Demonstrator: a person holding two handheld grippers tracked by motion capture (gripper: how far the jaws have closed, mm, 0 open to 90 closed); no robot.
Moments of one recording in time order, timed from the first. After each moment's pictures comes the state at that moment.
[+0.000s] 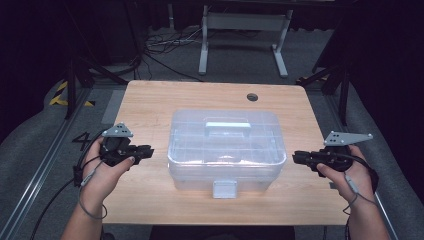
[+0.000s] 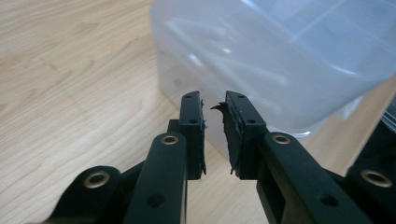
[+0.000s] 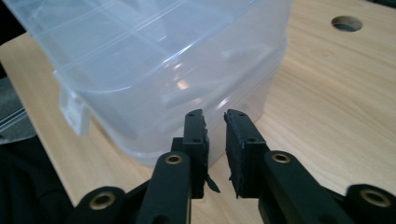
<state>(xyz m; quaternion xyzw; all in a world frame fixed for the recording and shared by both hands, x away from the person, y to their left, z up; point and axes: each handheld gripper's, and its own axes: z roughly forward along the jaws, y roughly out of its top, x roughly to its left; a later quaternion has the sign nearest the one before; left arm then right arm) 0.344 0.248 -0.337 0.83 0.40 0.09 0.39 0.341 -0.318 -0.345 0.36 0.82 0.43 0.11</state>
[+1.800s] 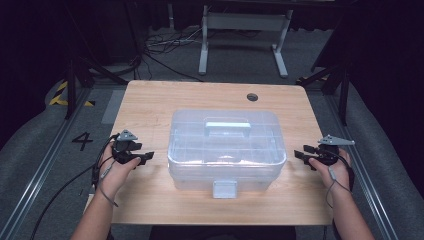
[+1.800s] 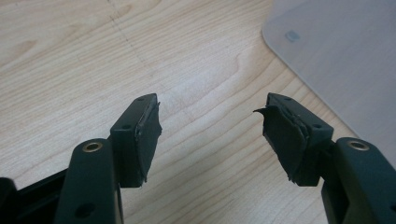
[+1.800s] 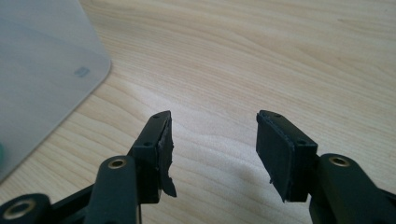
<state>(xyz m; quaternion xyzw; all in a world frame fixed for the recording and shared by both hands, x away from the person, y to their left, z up) 0.401 0.267 -0.449 0.82 0.45 0.12 0.34 0.410 -0.371 -0.470 0.48 0.76 0.40 0.18</state>
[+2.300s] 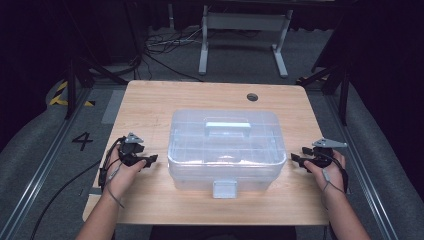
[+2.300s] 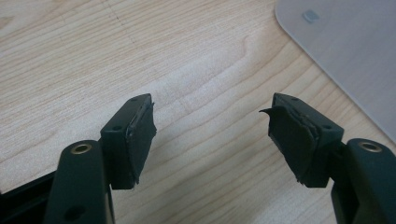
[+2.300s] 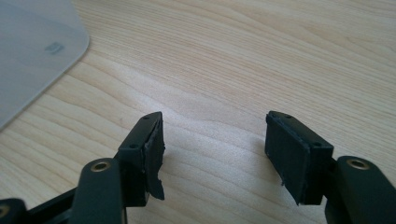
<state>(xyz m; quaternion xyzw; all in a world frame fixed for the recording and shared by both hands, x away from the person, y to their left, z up) 0.404 0.256 -0.462 0.82 0.46 0.13 0.32 0.412 -0.363 -0.486 0.48 0.77 0.37 0.20</state>
